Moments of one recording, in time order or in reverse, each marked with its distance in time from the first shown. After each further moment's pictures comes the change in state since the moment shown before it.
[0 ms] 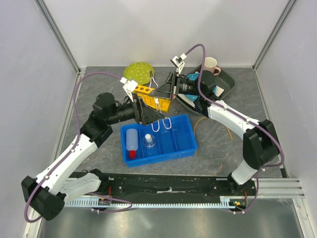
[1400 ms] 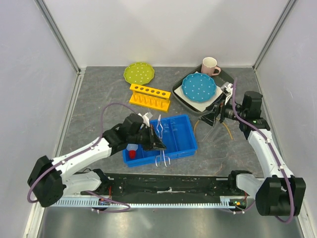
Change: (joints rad) left arm -0.254 0.113 -0.250 -0.202 -0.246 -0.406; right arm -0.544 -0.589 -0.461 -0.941 -0.046 -1.139
